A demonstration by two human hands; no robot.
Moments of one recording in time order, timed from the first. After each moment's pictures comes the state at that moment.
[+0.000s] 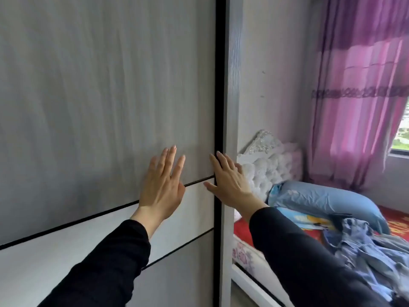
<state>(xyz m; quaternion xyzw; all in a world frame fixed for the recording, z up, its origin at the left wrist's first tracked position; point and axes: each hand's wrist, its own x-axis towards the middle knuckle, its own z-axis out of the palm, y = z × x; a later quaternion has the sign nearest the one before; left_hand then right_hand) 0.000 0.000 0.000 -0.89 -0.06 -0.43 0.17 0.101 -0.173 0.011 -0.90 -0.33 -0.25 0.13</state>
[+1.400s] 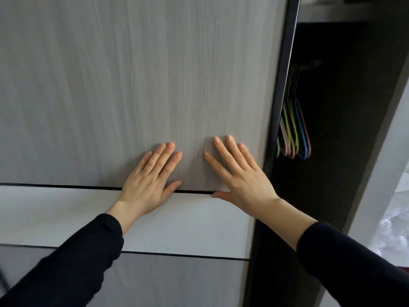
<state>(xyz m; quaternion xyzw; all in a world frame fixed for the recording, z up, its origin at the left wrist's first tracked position) -0.139 0.128 -0.023 -0.78 -0.20 -0.42 0.42 0.074 -0.034 0.017 -0.58 -0.67 -0.46 0.11</state>
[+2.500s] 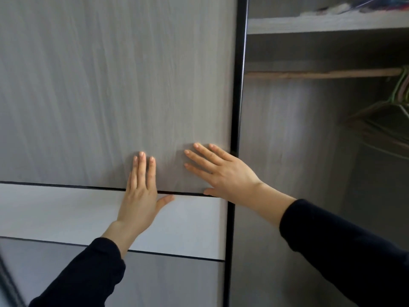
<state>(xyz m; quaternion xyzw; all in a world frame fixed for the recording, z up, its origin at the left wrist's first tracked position) -0.472 0.275 -0.036 -0.81 -0.41 -0.35 0.23 -0.257 0.173 0.044 -0.51 -0.71 -0.48 -0.09</state>
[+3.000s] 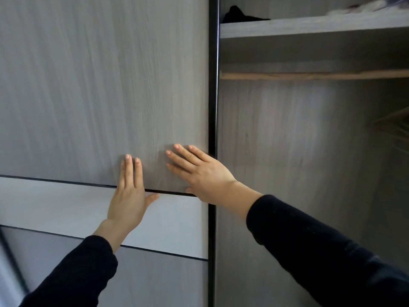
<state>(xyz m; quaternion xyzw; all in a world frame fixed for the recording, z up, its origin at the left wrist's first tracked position) -0.543 0.307 -0.031 -0.78 -0.50 -0.31 0.21 -0.335 0.232 0.042 -0.48 -0.75 -0.46 -0.06</state>
